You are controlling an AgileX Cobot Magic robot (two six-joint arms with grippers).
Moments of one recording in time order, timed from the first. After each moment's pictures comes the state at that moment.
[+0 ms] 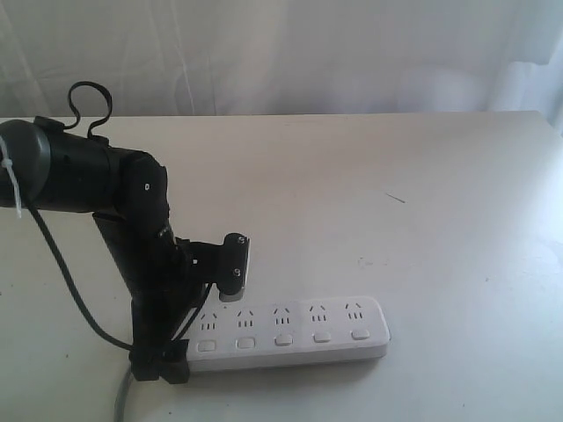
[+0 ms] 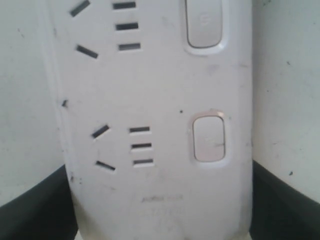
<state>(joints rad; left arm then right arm) -0.50 1.86 -1.09 -0.23 0.83 1.16 0.04 0.00 0.00 0.28 -0.33 0.24</state>
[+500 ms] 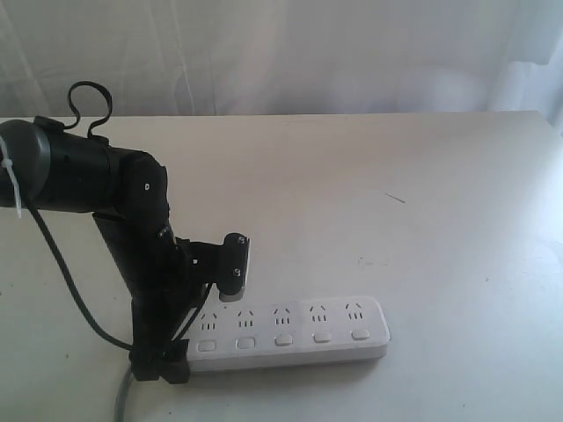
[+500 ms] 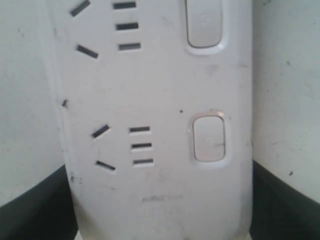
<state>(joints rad) -0.50 1.86 -1.09 -0.23 0.83 1.16 0.04 0.00 -0.06 0.05 -0.52 0.52</state>
